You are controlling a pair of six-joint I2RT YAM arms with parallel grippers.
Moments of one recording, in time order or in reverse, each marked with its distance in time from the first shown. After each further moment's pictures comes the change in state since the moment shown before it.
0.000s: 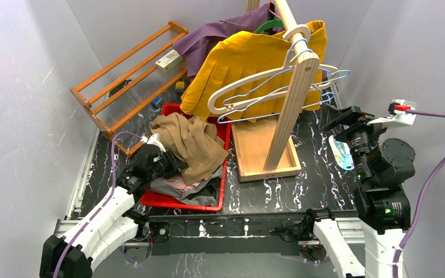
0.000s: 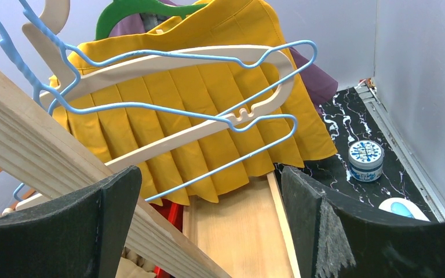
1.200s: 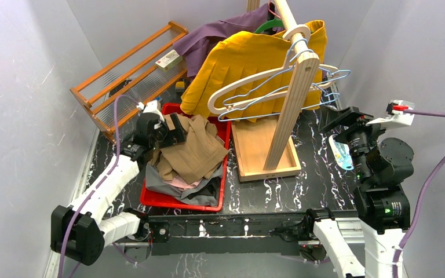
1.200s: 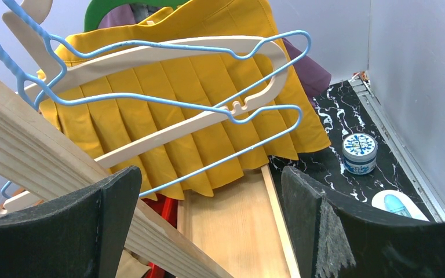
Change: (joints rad) left arm 0.089 0.319 0.428 -0.069 -0.226 0.343; right arm 0.000 -0.001 -0.003 -0.025 0.011 -0.007
